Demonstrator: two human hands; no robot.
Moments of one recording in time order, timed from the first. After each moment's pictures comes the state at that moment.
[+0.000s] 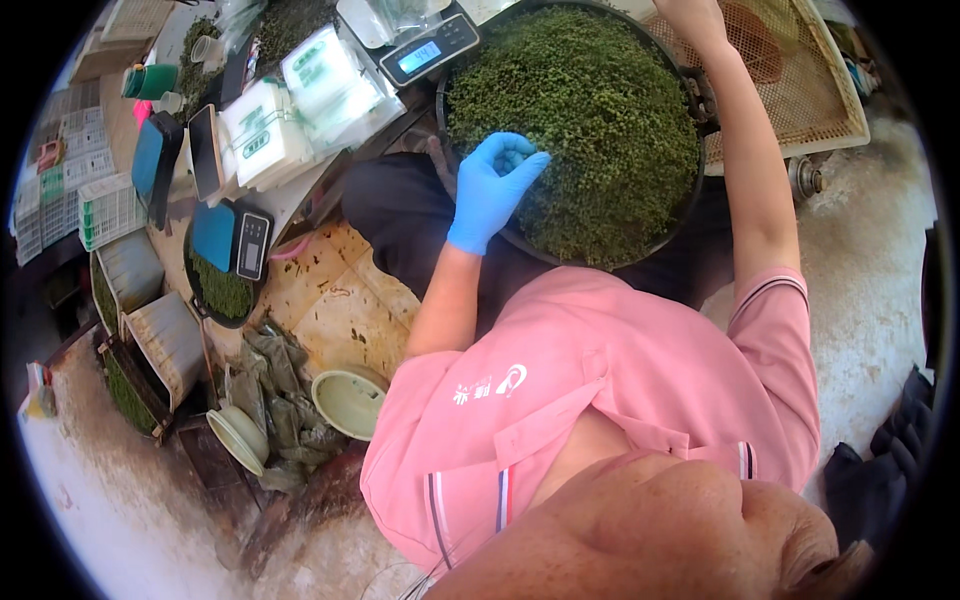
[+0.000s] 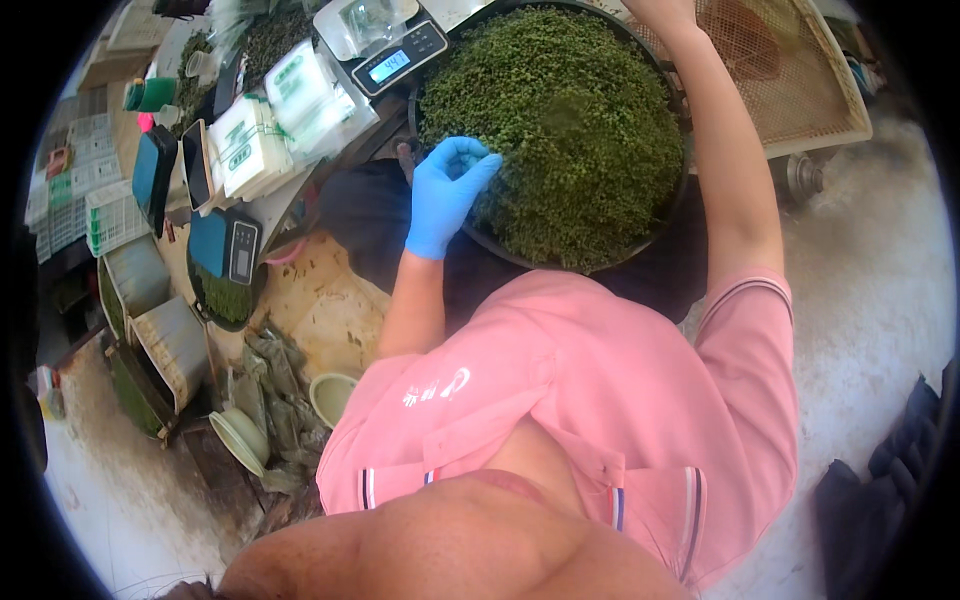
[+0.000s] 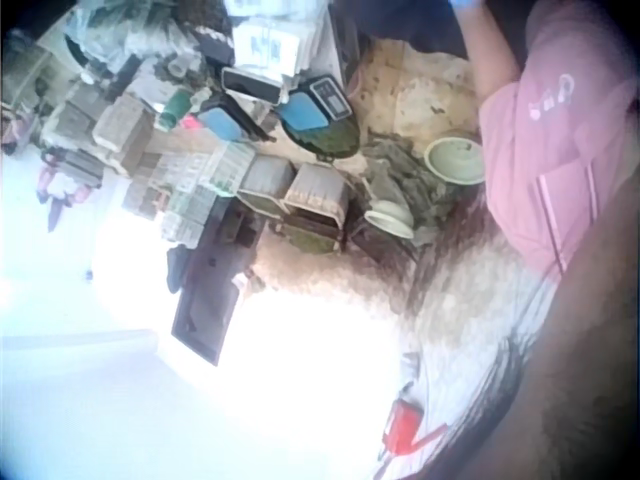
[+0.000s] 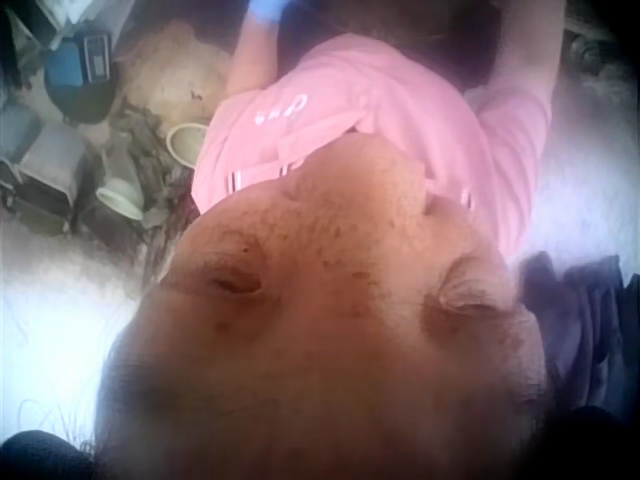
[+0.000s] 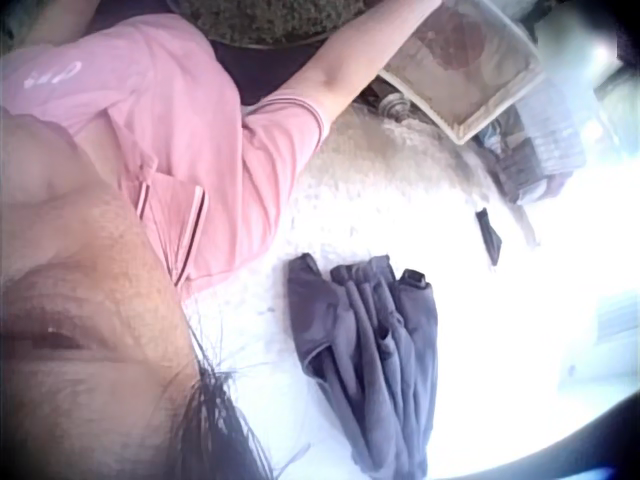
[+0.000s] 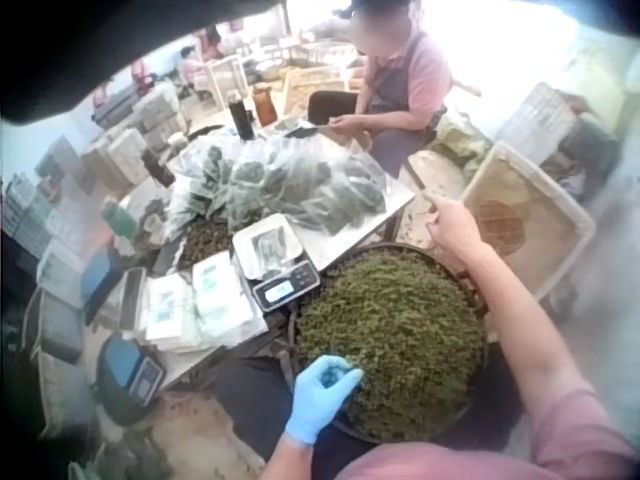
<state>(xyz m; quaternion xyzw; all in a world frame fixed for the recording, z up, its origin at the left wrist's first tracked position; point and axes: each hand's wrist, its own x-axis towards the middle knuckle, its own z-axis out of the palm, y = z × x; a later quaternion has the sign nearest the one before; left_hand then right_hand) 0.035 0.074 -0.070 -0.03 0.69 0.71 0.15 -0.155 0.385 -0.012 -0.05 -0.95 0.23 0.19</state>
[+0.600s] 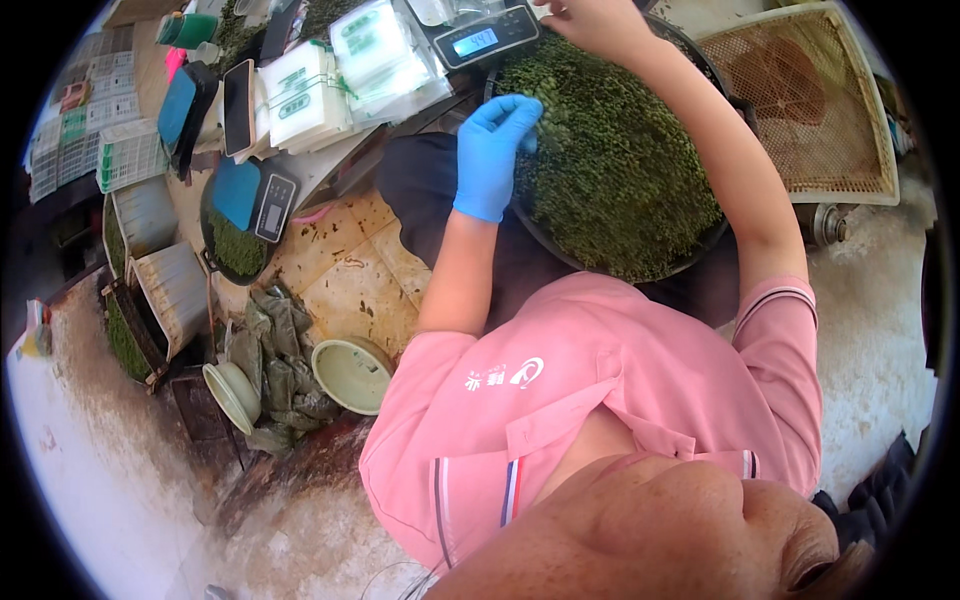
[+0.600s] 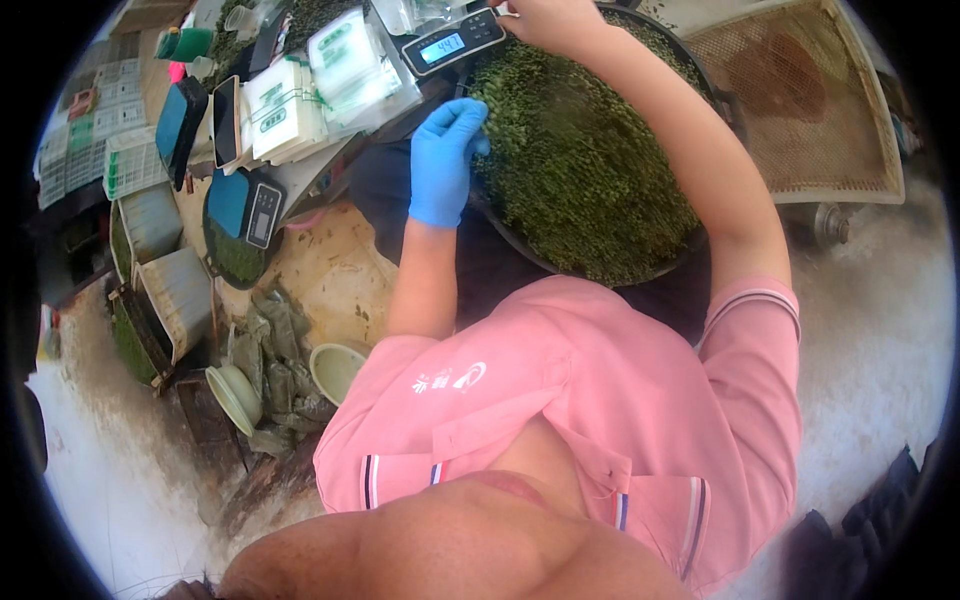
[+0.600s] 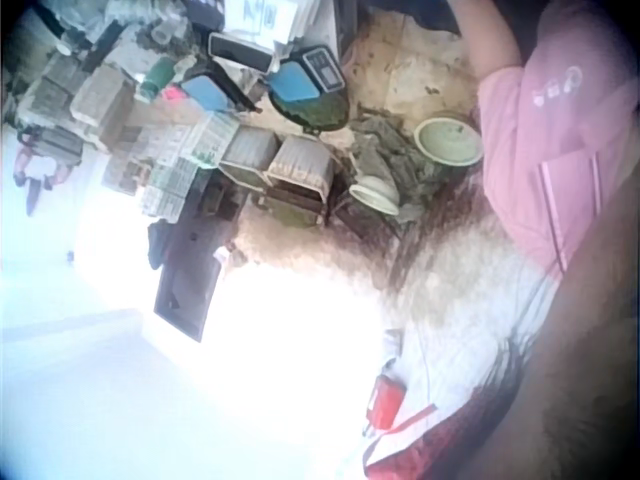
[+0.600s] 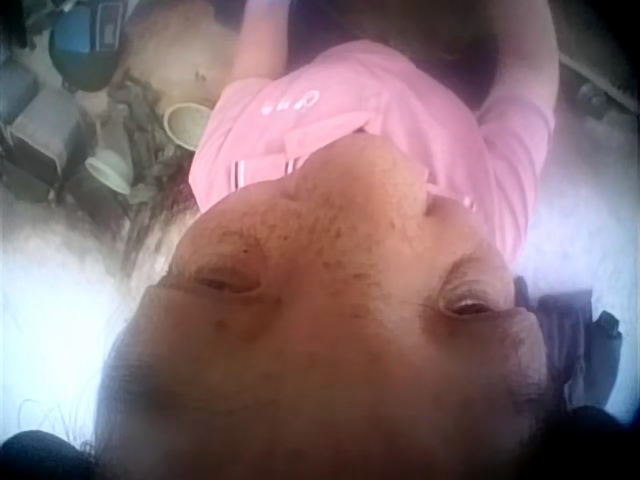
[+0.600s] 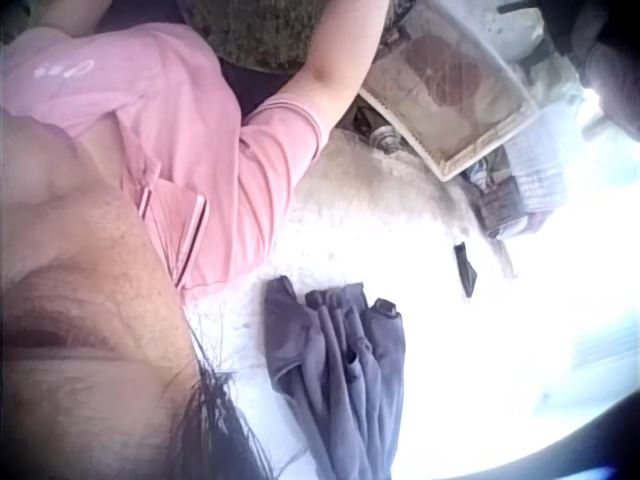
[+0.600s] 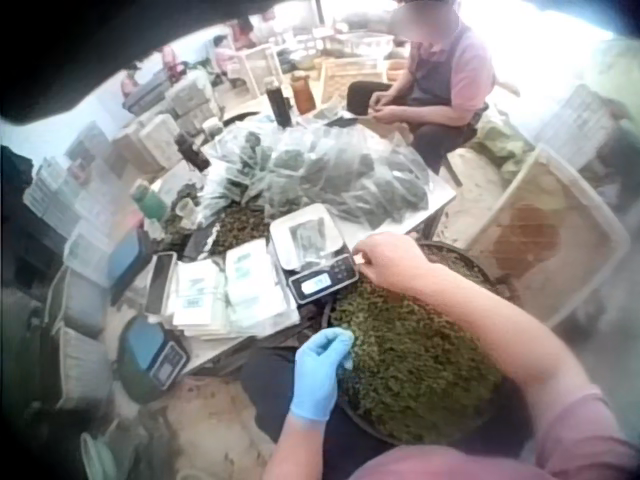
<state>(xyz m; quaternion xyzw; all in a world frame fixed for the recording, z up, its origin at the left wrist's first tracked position) -0.006 0.050 -0.059 -0.15 0.55 0.82 0.07 -0.164 0.231 -0.039 0.24 -0.95 0.21 0.05</state>
